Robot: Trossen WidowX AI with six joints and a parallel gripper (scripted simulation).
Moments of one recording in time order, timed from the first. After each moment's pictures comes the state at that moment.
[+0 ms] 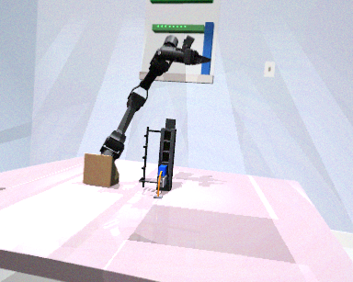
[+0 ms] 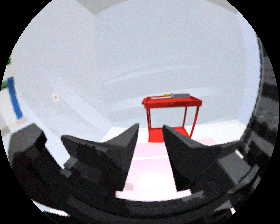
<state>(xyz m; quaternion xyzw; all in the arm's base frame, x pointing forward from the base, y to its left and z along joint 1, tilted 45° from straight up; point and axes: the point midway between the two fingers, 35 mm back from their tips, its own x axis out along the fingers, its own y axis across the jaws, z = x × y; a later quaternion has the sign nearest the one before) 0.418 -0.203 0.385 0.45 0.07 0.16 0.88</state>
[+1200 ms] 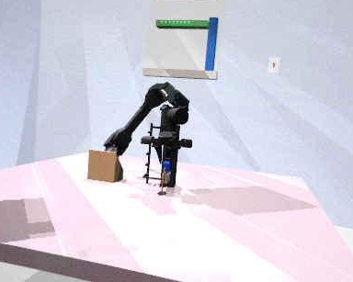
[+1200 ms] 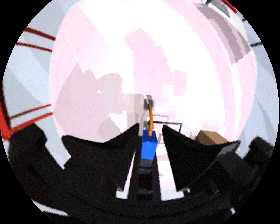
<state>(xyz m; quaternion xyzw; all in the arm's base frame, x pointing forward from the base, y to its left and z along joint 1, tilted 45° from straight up) 0.299 -0.053 -0.012 0.57 0.72 -0.19 0.35</state>
